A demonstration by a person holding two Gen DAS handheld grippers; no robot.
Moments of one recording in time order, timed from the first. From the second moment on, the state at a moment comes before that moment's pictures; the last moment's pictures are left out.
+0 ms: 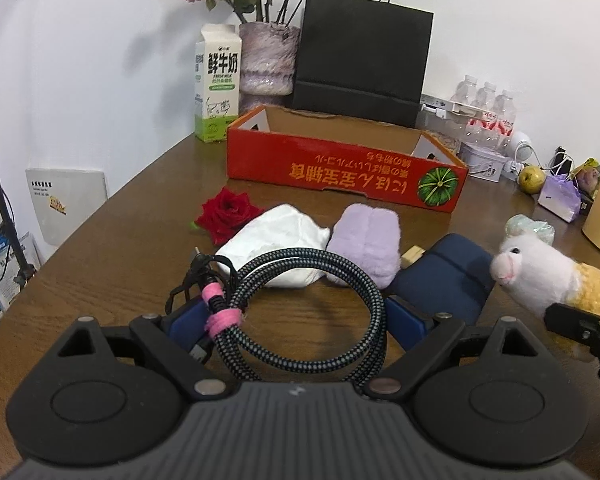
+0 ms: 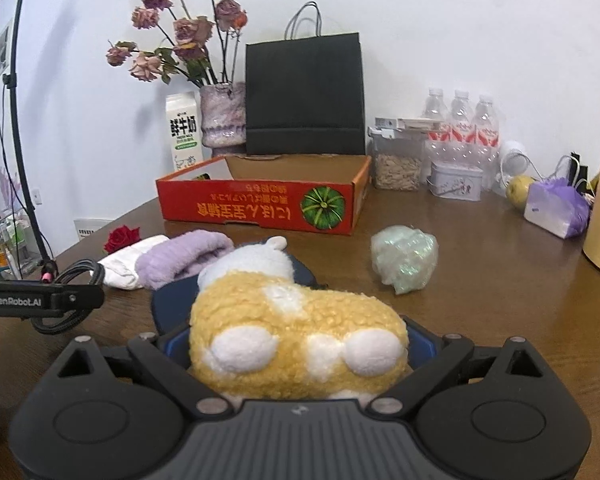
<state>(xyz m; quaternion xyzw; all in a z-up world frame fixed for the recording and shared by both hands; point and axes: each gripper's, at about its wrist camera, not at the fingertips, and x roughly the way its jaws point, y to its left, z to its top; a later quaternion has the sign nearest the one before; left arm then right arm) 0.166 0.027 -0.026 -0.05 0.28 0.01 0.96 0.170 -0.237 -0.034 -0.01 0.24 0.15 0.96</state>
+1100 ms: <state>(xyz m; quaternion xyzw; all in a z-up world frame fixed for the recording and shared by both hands) 0.235 0.017 0.026 -0.05 0.25 -0.02 0.97 0.240 -0.186 0.004 -0.04 0.19 0.17 0.97</state>
